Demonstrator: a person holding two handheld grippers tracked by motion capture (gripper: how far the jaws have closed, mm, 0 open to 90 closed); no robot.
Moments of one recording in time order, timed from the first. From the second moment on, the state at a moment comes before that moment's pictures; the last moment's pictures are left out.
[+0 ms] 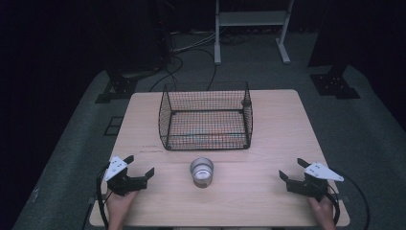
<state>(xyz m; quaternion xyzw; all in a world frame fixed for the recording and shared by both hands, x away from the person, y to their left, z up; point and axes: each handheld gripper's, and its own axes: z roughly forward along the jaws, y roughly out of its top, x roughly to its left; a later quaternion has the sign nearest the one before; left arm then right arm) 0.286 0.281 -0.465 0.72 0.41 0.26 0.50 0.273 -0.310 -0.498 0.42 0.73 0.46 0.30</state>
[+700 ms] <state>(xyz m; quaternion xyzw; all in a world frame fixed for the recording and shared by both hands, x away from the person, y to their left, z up) 0.281 0.263 -0.449 0.74 0.36 0.24 0.51 0.274 -0.310 -0.498 0.42 0.72 0.46 0.29</state>
